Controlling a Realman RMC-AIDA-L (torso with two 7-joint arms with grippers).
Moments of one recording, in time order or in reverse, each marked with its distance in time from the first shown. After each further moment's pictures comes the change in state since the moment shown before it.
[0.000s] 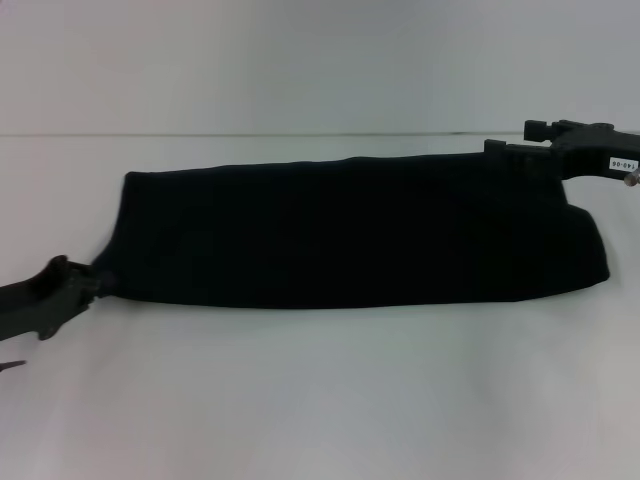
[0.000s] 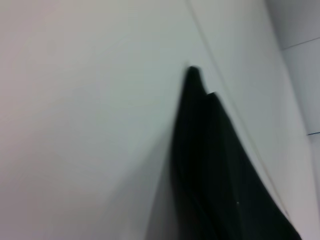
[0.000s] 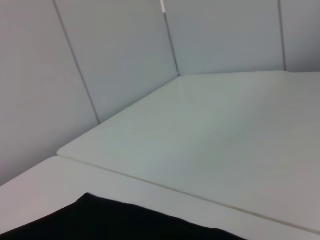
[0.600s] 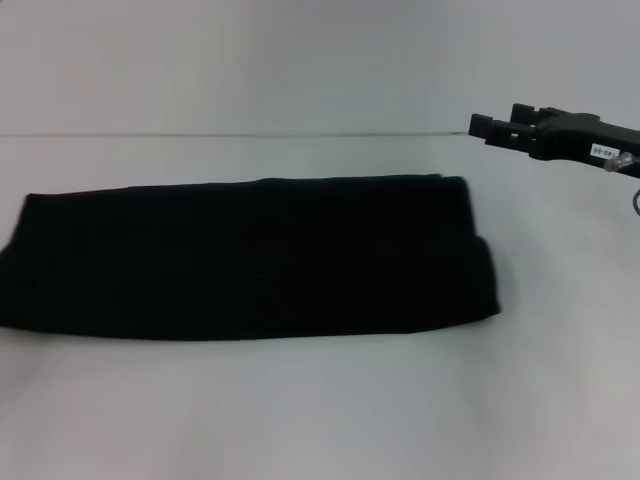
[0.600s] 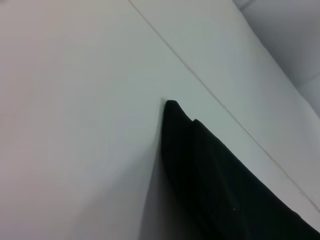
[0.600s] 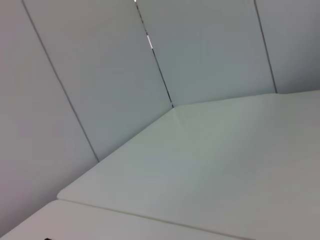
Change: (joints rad) left arm 0.143 0.029 -0.079 0.197 0.008 0.095 0.176; right arm -0.005 0.044 -0.001 0.024 0.116 0.061 0.002
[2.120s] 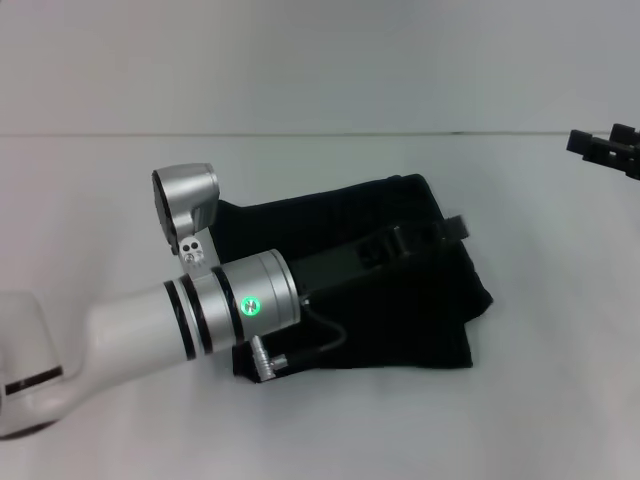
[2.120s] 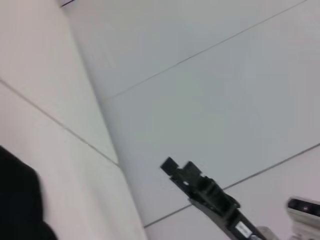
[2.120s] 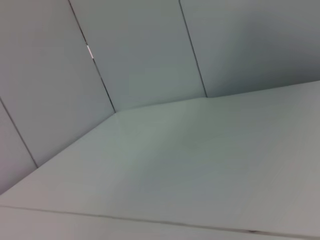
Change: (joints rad) left arm -0.468 -0.176 0.011 -0.680 -0.156 -0.079 0.455; right arm -0.114 -0.073 0.049 0.002 0.025 -0.003 -0.033
